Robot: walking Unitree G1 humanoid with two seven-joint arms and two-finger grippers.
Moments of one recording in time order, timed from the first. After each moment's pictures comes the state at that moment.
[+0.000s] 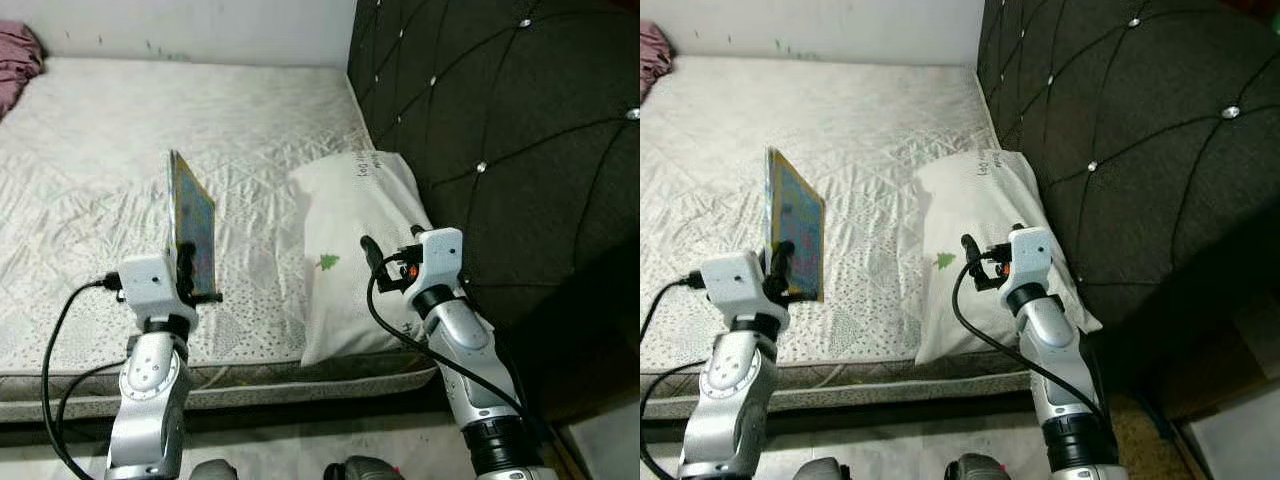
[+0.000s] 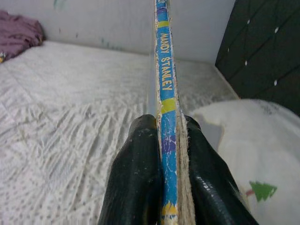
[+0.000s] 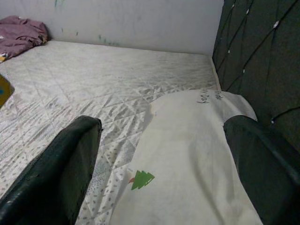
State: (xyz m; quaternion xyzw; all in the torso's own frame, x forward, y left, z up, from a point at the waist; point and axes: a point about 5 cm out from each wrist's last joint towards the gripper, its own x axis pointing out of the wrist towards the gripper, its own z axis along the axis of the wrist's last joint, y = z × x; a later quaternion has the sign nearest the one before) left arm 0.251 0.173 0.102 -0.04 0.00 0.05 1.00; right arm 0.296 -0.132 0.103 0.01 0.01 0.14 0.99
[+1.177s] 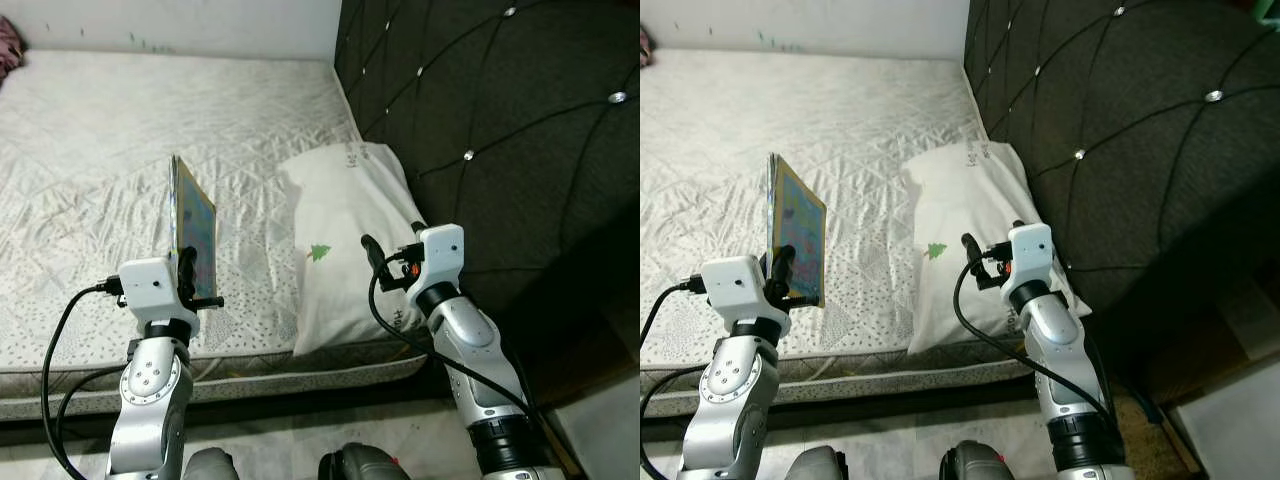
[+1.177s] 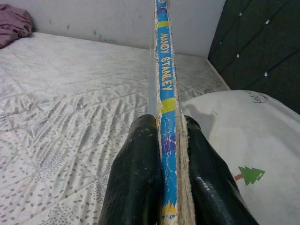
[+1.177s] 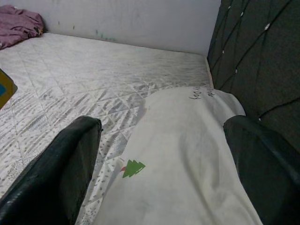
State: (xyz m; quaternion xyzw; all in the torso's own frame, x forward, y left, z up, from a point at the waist) left arm 0.249 0.172 0.105 -0.04 -0.01 0.05 1.00; right arm 0.297 -0.134 0.109 -0.01 0.00 0.15 0.99
